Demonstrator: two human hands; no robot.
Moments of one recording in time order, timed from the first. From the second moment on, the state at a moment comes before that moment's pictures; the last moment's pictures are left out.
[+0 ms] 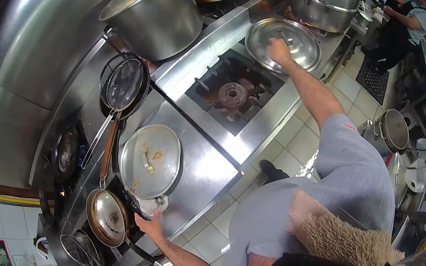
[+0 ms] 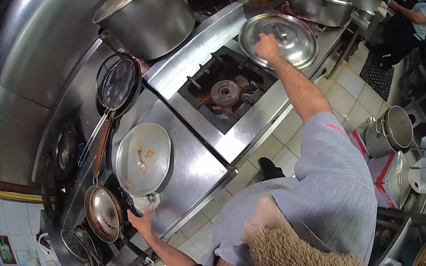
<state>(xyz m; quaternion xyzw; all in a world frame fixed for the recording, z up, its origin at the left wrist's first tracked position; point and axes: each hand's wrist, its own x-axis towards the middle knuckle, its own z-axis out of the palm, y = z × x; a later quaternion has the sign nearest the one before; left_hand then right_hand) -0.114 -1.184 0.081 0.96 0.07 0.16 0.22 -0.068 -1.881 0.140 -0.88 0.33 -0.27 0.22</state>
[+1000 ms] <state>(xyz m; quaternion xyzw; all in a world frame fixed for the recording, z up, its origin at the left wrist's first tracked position) -0.101 -1.242 0.152 0.55 0.29 0.57 0.53 -0.028 -1.973 0.100 -0.75 0.28 -0.11 0.58</state>
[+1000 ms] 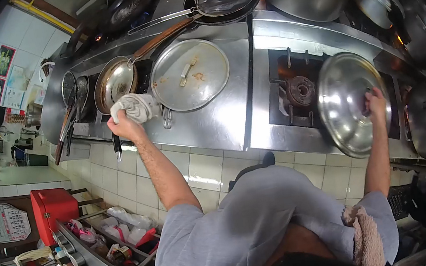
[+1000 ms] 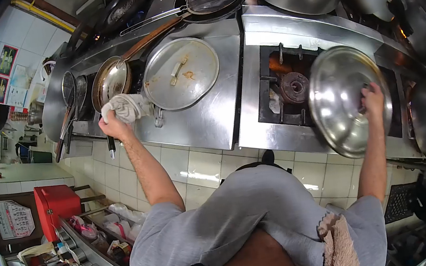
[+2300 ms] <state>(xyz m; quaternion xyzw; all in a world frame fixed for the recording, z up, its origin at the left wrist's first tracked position) -0.101 -1.610 0.197 0.75 -0.06 0.11 0.65 0.059 -2.105 0.210 -0.72 0.10 -0.42 0.54</state>
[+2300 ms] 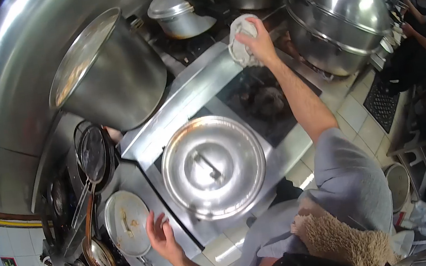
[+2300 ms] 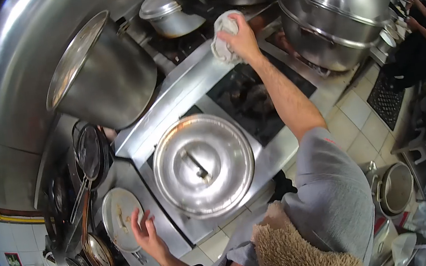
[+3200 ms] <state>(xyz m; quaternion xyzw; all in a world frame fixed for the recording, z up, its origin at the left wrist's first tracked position) -0.102 -1.717 0.157 0.82 0.10 0.01 0.56 0.212 -2.363 -0.012 -0.86 0.47 -0.15 0.10</state>
